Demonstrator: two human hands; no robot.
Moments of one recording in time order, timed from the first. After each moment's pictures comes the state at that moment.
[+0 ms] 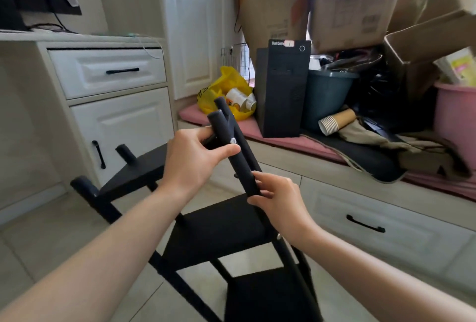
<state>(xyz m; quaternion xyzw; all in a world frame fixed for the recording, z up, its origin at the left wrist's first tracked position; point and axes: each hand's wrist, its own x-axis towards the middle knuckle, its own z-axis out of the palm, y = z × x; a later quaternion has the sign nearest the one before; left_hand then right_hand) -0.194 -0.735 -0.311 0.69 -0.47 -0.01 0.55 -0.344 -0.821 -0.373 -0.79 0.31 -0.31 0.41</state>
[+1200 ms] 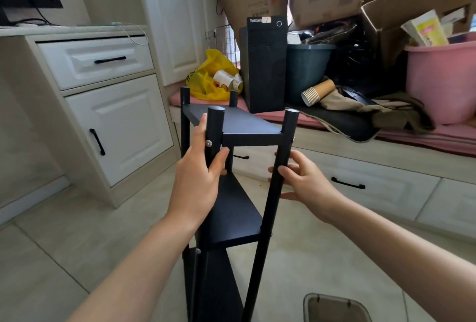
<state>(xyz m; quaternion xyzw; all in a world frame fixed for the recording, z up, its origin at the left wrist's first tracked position) -0.276 -0.677 -0.367 0.69 -0.49 -0.02 0.53 -0.438 -0.806 -0.394 -0.67 0.36 -0.31 0.57</state>
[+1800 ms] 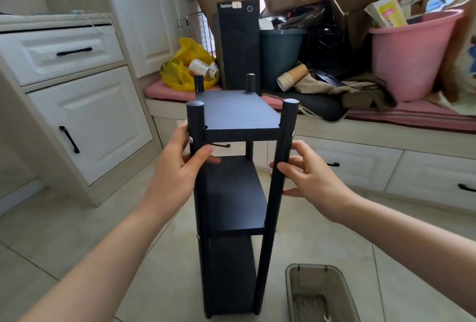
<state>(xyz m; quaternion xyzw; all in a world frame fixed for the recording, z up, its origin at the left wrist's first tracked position) -0.295 -0.658 -0.366 0.59 -0.55 -0.14 0.57 -0.502 -0.770 -0.392 -0.68 0.36 -0.33 0.54</state>
